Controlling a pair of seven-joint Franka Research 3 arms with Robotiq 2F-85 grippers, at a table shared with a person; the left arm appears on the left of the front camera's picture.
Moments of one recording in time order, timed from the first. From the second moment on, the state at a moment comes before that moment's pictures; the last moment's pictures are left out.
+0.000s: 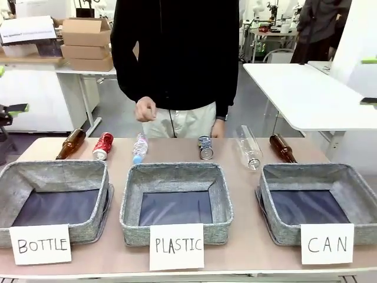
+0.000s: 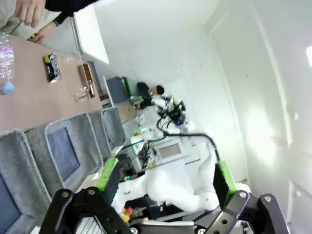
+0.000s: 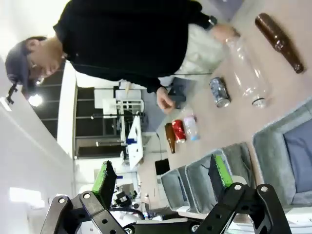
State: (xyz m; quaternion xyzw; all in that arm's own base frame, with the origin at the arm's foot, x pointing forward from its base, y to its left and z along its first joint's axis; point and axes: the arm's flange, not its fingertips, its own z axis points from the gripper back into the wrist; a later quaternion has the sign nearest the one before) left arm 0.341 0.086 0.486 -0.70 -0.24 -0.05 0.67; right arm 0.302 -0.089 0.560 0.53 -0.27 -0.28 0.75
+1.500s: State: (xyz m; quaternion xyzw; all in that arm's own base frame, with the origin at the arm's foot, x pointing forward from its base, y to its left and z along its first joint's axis) left arm 0.331 0.085 0.500 -0.66 -0.25 -0.08 0.70; right arm 0.405 0.135 0.489 0.16 -0.16 -0.05 0.97
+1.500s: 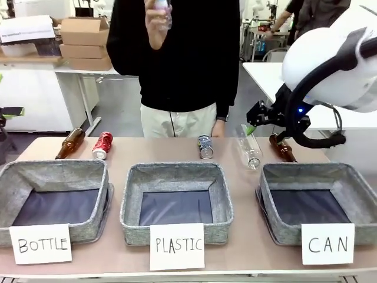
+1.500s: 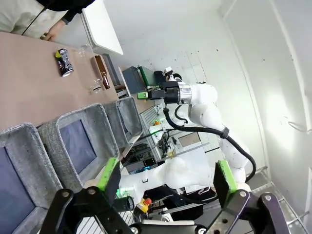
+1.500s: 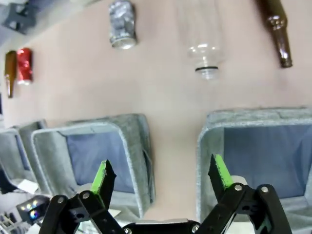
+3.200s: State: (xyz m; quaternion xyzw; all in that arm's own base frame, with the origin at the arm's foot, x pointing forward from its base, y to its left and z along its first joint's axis) left arm 0.331 0.084 0.499 -0.66 -0.25 -0.08 0.70; right arm 0.452 0.196 0.486 0.15 -0.13 0.01 0.98
